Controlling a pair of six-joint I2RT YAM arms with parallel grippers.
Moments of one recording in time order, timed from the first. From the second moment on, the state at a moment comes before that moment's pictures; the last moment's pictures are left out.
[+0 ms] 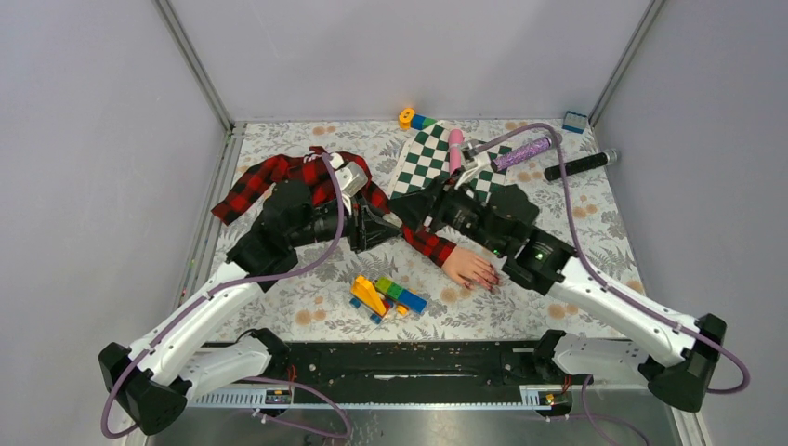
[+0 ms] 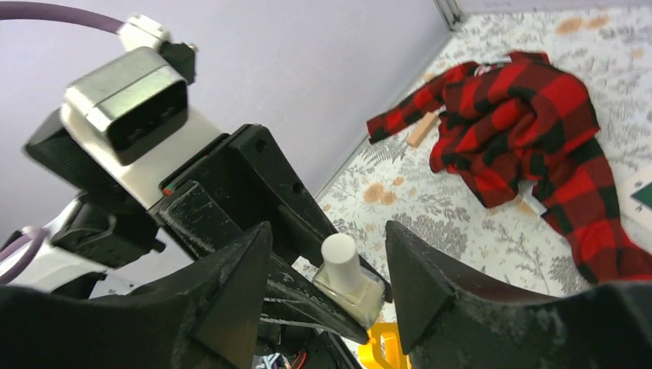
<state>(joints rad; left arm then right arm) -0.66 0.97 0.95 -0.11 0.63 -0.24 0.89 1.05 1.02 0.07 -0.05 0.64</state>
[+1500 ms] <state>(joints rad) -0.58 0.97 0.91 0.09 0.86 -0.44 0.88 1.14 1.13 0.04 -0.24 0.57</state>
